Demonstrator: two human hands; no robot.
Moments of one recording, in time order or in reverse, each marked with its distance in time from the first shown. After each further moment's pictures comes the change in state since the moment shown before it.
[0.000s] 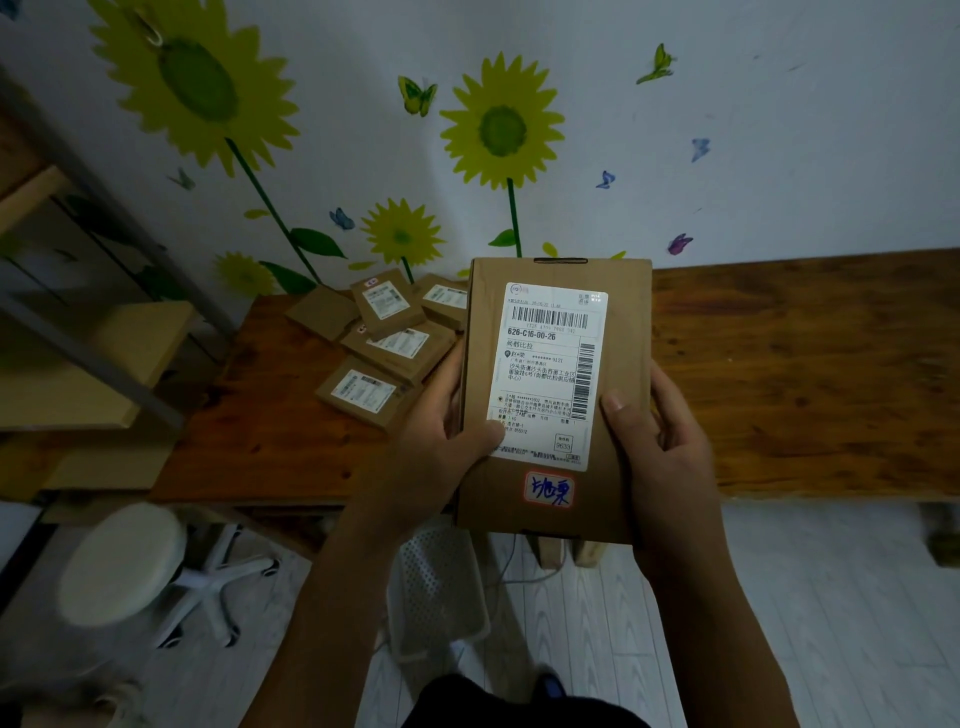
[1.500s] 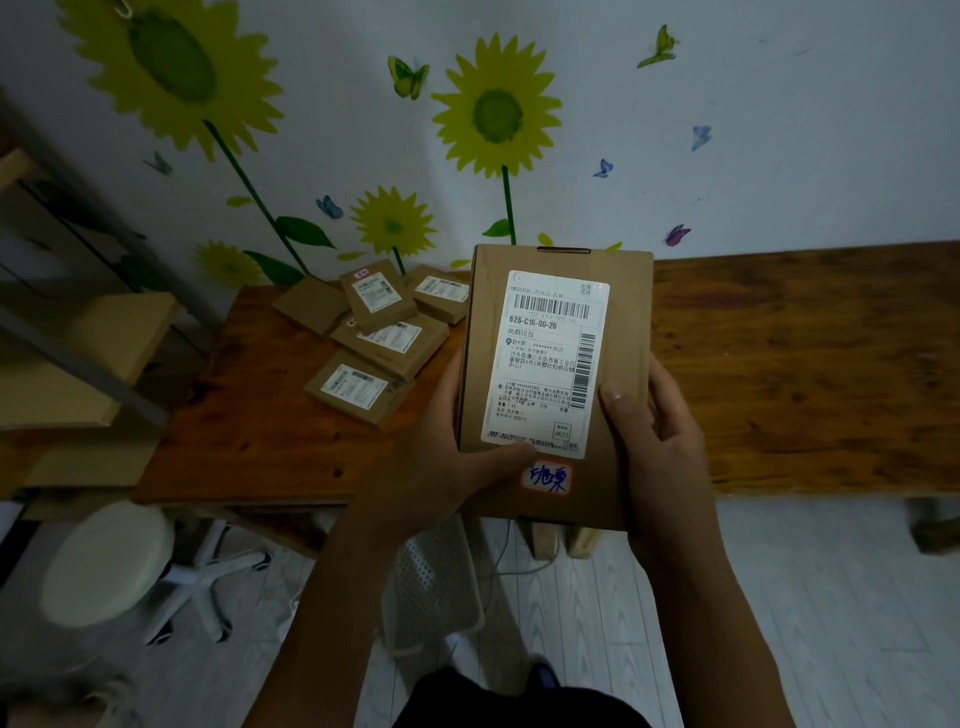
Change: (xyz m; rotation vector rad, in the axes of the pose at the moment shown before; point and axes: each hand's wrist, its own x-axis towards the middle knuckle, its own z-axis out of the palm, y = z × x) left_hand 0.016 -0.006 -0.003 0.161 -0.013 -0.062; right_hand 0.022 0.008 0.006 -0.024 0.013 0.020
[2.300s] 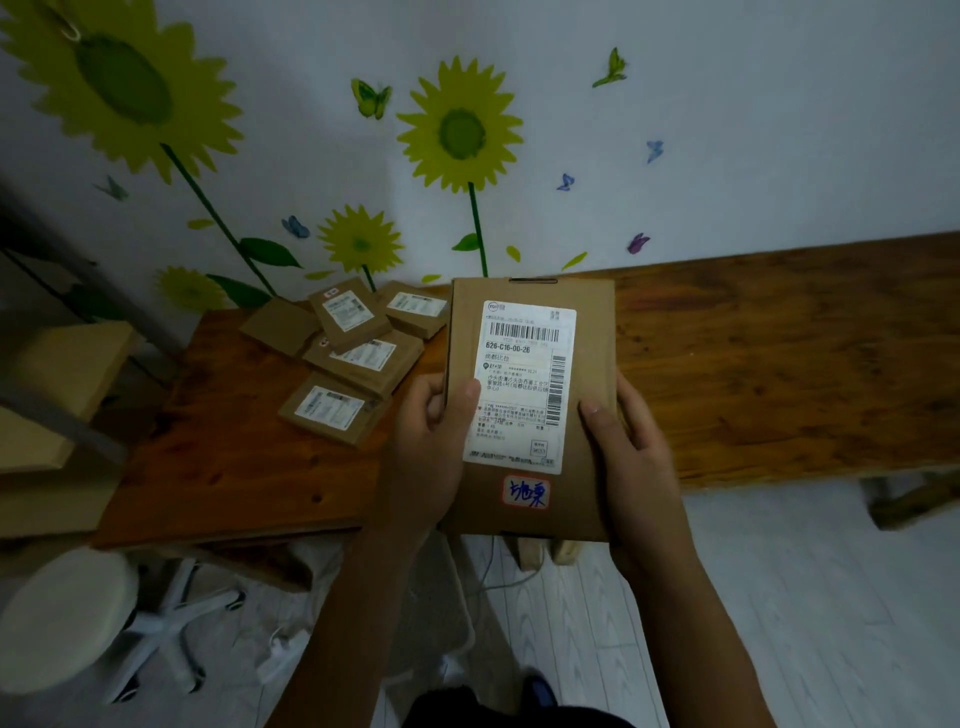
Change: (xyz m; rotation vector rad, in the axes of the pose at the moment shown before) left_hand 0.017 -0.020 0.011 -0.128 0.346 -0.001; right_hand -0.004 0.012 0.006 0.065 0.017 0.078
